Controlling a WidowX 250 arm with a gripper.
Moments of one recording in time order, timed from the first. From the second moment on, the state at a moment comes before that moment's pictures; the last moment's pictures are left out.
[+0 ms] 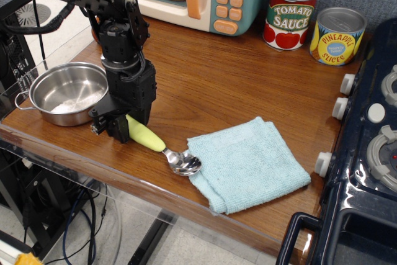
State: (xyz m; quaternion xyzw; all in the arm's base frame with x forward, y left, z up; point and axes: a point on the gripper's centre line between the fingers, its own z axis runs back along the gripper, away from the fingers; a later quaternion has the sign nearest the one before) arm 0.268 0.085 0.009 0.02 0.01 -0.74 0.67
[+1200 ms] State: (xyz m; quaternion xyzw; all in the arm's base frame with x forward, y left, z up) arm 0.279 0.083 0.074 0.00 -0.07 -0.75 0.66
